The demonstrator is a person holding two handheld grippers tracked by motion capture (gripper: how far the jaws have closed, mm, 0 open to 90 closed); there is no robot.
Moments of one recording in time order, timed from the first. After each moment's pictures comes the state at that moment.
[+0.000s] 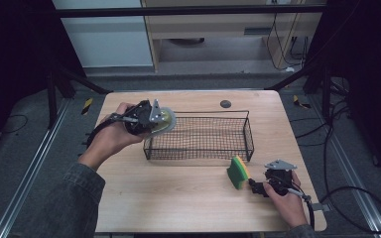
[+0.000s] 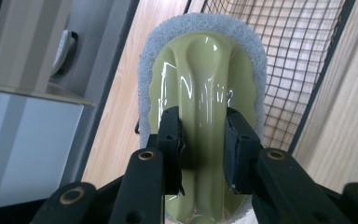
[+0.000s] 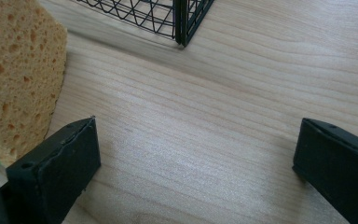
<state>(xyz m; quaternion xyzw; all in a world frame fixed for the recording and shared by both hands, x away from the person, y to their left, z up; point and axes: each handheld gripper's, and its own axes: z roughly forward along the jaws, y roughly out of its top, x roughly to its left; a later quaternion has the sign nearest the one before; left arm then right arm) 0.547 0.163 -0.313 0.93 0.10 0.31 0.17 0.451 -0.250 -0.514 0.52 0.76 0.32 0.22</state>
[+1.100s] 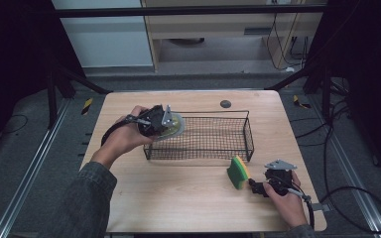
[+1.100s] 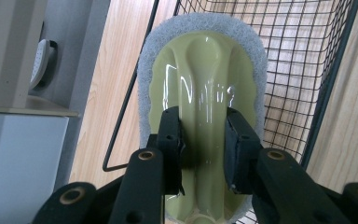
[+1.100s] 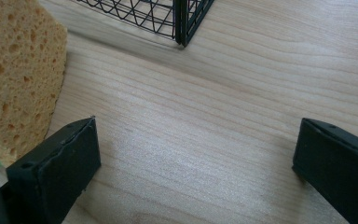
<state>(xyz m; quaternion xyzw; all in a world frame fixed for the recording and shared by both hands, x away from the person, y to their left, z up) 0.569 0.141 -0.347 0.94 0.06 0.29 0.15 0.451 -0.250 -0.513 0.52 0.76 0.32 0.22</state>
